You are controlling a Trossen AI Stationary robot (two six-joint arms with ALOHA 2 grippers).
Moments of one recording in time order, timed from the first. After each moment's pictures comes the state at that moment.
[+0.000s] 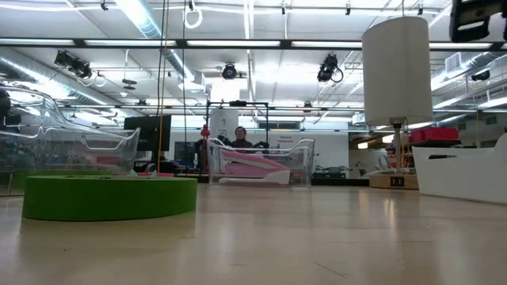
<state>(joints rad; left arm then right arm) 0.07 1.16 1.36 -0.50 0.05 -0.04 0.56 1.10 0.76 -0.62 -0.35 -0.43</state>
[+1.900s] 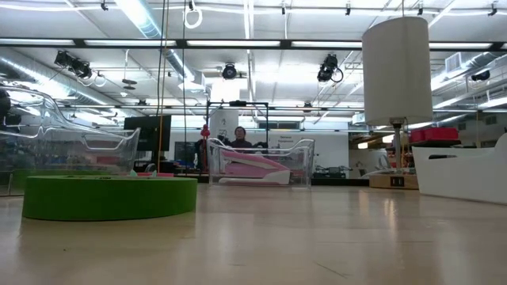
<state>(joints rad) 0.07 1.16 1.36 -0.56 0.05 -0.03 0.74 1.52 0.76 -0.40 -0.23 -1.30</state>
